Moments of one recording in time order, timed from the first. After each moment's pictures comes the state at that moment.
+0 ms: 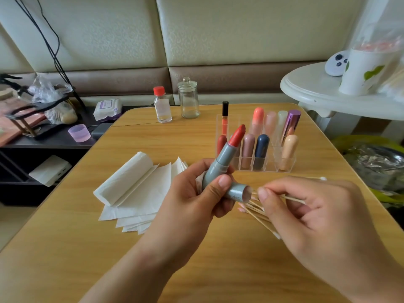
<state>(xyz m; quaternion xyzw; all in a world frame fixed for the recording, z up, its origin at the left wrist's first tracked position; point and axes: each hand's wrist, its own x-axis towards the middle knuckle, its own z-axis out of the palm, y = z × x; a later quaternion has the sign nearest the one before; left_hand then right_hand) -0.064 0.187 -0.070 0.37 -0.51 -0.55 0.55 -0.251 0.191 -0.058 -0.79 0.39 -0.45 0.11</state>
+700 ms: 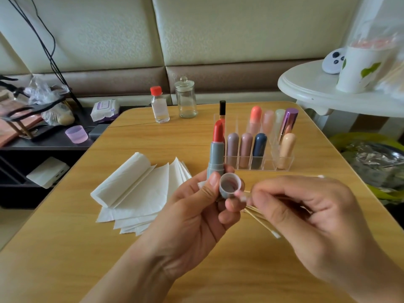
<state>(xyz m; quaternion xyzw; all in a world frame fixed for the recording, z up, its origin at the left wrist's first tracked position) -0.071 0.190 -0.067 0.17 -0.29 -0.78 0.53 -0.244 0.193 -0.053 -0.76 0.29 -0.50 0.30</state>
